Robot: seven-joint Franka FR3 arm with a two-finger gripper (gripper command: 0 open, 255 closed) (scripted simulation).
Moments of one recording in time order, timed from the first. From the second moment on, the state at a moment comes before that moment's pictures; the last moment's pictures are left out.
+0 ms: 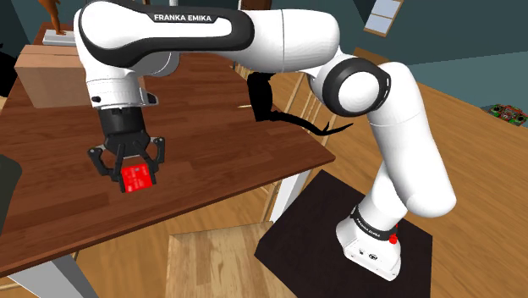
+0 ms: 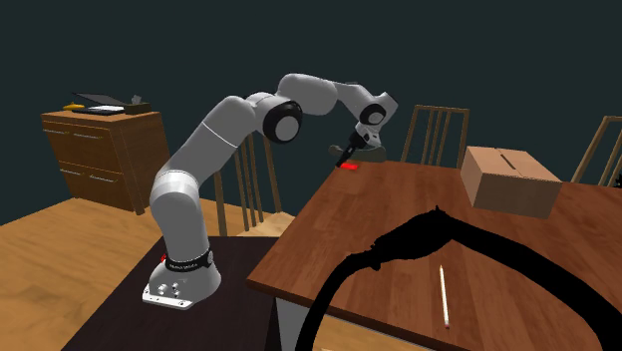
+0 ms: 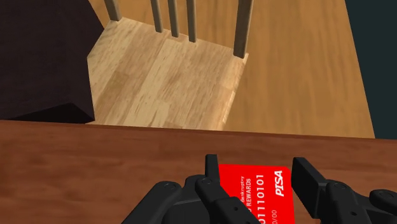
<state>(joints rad) 0.43 0.76 0.26 -1.08 0.30 1.49 0.96</state>
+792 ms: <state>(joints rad) 0.43 0.79 0.25 -1.16 0.30 1.59 0.92</state>
